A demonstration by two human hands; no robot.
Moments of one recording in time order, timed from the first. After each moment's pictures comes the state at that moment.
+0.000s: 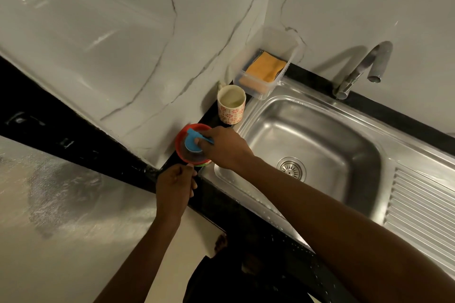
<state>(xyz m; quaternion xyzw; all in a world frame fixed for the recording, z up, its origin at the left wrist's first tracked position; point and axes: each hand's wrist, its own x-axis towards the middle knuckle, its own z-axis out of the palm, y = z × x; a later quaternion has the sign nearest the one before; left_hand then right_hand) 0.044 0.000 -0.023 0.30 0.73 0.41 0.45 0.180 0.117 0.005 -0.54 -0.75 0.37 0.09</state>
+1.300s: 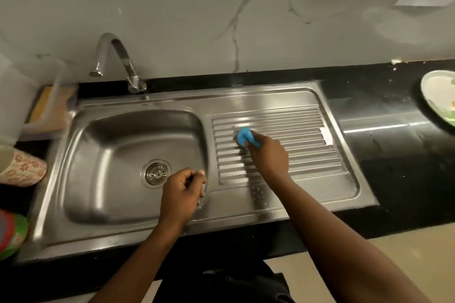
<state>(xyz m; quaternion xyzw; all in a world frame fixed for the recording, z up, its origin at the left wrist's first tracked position) 0.415 -0.053 -0.008 0.59 0.51 0.24 0.58 0.659 -0.103 -0.046 -0.90 -0.34 0.14 0.23</state>
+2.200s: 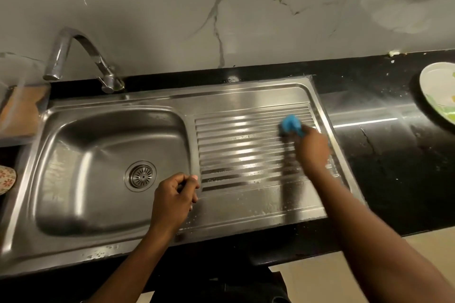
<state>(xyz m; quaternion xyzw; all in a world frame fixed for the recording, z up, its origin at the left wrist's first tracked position) 0.451 -0.057 -0.013 0.61 0.53 0.19 0.56 0.773 -0.154 -0.020 -0.94 -0.23 0.11 0.23</state>
